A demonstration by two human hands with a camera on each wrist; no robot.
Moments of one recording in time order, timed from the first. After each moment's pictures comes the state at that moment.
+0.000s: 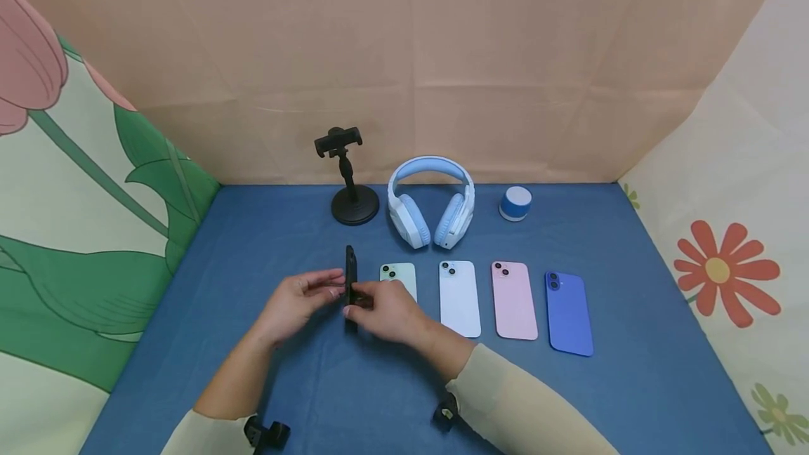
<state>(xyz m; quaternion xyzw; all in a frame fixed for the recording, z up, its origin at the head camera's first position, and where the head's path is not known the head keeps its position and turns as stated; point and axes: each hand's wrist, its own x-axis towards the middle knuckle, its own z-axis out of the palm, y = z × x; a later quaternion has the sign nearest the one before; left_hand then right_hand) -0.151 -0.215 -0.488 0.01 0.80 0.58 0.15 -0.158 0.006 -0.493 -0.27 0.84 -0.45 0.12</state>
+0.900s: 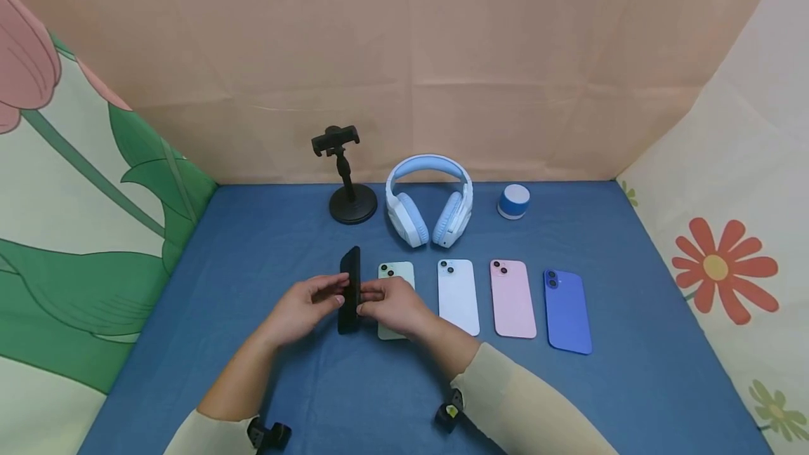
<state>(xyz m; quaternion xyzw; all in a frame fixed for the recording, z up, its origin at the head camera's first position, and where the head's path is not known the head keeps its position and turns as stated) -0.147 -0.210 -0.493 0.08 0.84 0.51 0.15 -0.161 0.015 -0.499 -0.12 0.72 -0.63 0.25</state>
